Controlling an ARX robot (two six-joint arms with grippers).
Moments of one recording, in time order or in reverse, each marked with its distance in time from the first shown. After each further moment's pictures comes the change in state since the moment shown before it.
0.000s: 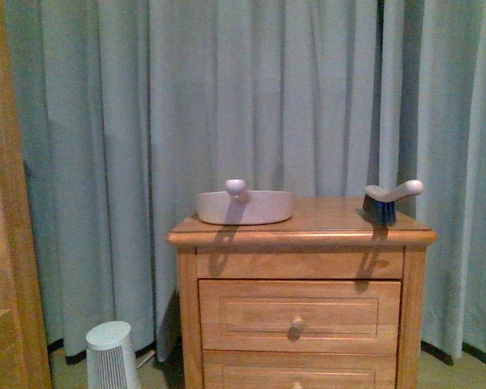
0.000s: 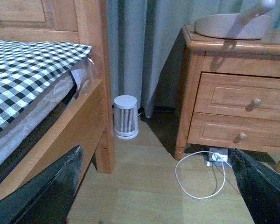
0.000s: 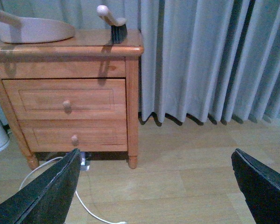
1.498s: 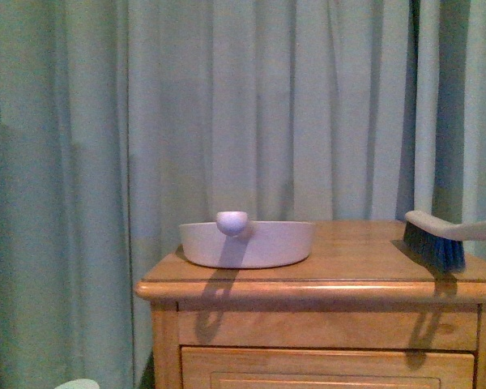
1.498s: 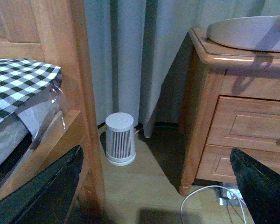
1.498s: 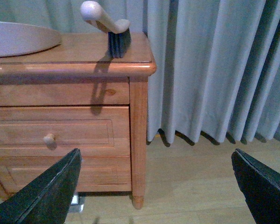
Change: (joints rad) left arm 0.000 0.001 0.000 0.000 0.000 0.000; right arm 0.000 0.000 0.000 0.000 0.000 0.000
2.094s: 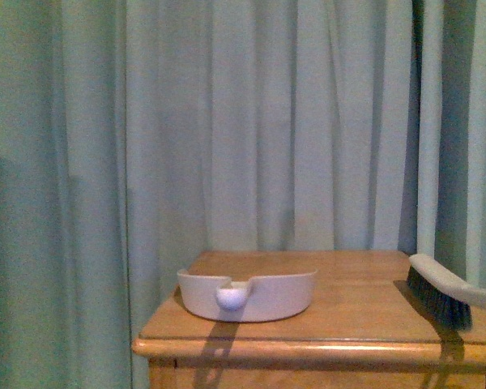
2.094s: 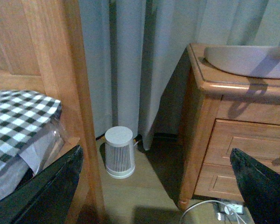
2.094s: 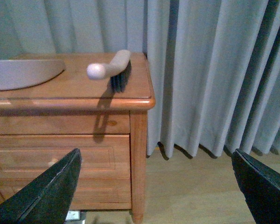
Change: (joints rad) left arm 0.000 -0.001 0.000 0.000 0.000 0.000; right arm 0.000 0.000 0.000 0.000 0.000 0.000
